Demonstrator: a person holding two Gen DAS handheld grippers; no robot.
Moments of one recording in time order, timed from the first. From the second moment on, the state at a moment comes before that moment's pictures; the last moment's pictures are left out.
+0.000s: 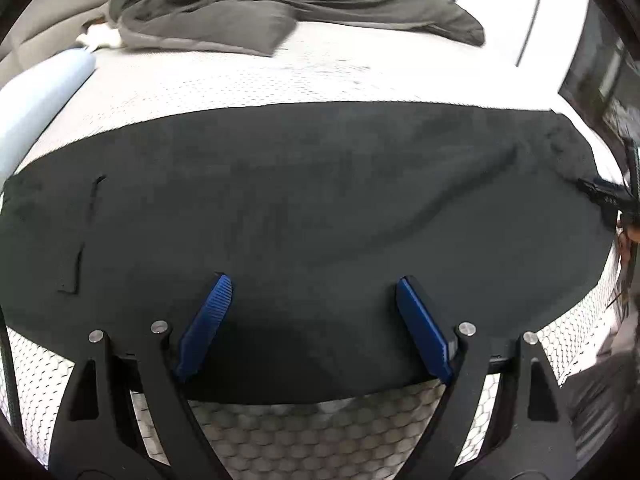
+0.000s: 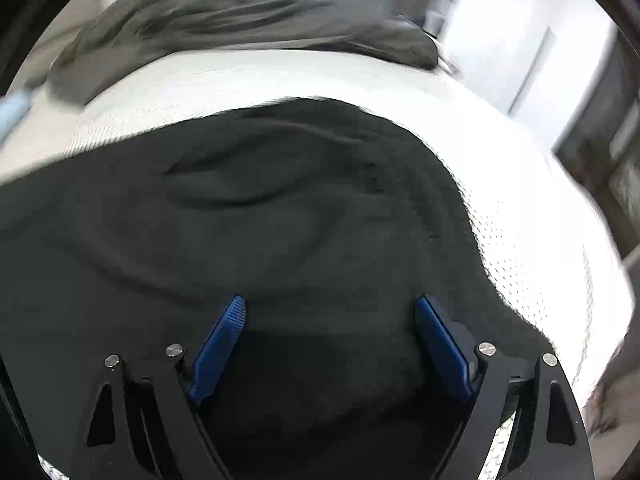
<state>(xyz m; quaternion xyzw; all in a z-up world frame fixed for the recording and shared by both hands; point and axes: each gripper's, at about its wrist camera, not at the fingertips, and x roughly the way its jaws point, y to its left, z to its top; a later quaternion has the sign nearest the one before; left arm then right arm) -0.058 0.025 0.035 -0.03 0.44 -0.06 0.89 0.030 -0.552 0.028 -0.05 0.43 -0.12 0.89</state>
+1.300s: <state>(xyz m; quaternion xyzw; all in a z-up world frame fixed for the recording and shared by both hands) 0.086 -0.039 0.025 0.02 0.49 -0.06 0.87 0.143 -0.368 0.028 -0.17 0.47 0.07 0.86</state>
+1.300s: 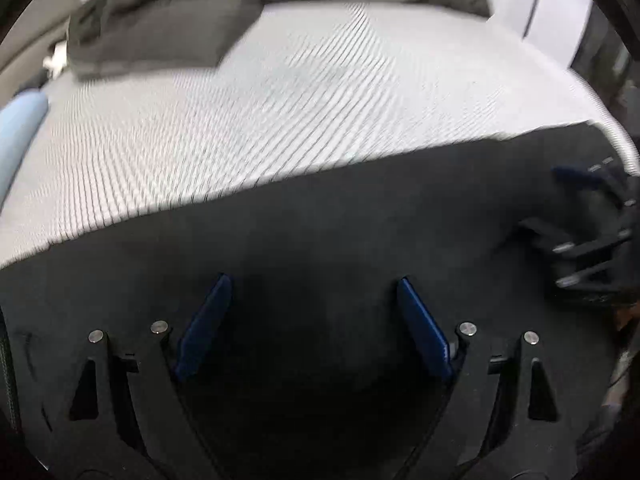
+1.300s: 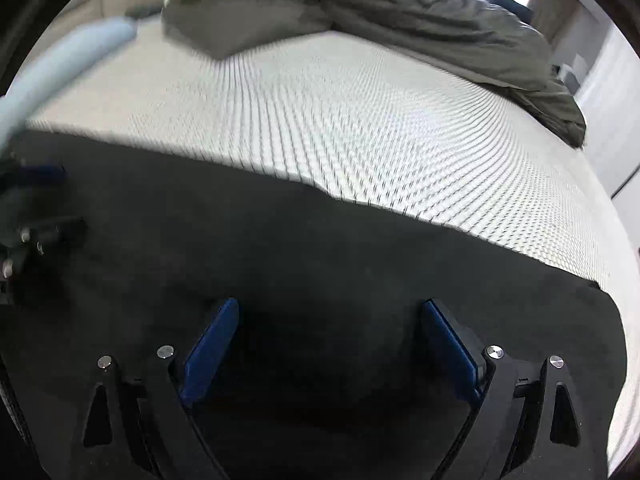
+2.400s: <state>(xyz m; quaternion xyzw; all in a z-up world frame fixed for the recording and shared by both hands) 0.105 -0.032 0.034 -0.02 0.47 -0.04 0.88 0.114 -0.517 0.047 -0.01 0.44 -0.15 0.88</state>
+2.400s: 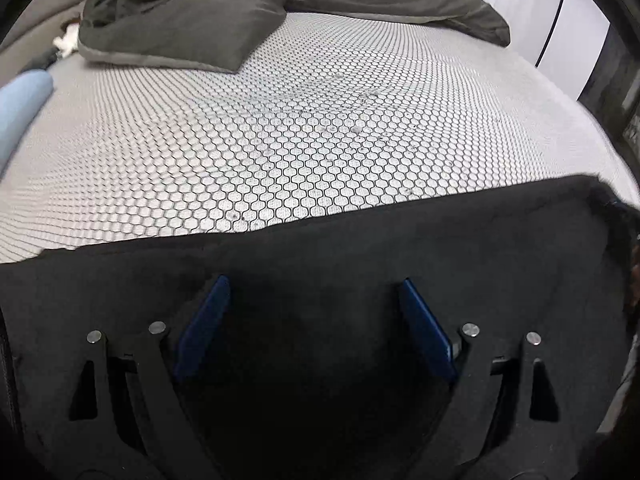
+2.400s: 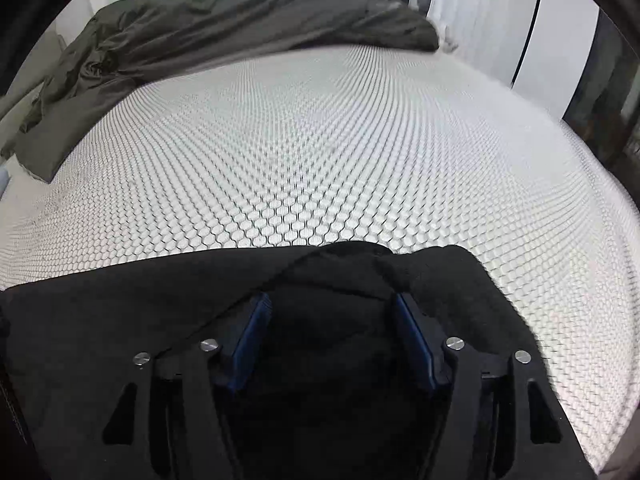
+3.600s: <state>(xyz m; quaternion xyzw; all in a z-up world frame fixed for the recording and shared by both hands) -0.001 -0.060 0.038 0.06 0.48 -0.14 0.87 -0.037 -0.440 0.004 -0.14 0.46 -0.01 0.88</state>
